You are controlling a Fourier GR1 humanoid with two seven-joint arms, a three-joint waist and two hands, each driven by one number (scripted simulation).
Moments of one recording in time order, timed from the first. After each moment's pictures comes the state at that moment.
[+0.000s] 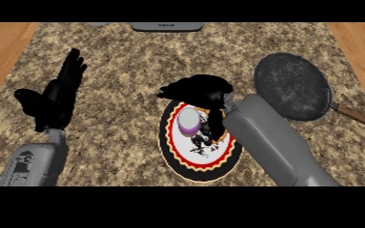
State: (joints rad) left arm -0.24 0.23 0.04 -1.46 0.05 0.11 0.08; right arm -0.76 -0.14 0.51 -1.17 0.77 0.63 -0.17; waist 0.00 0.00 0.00
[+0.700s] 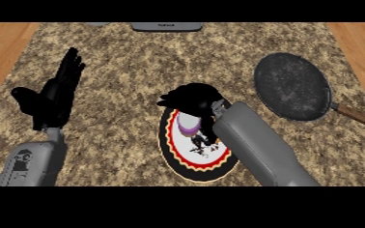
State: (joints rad) left arm -0.25 0.22 0.08 -1.44 0.04 0.08 0.07; right arm -0.74 -0.06 0.52 -1.07 0.97 0.62 -0.19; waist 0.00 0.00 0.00
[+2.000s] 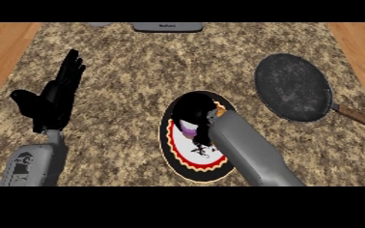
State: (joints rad) left arm -0.23 0.19 0.10 -1.46 0.02 0.06 0.08; right arm -0.72 0.00 0.54 -0.89 1.06 0.48 -0.21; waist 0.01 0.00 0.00
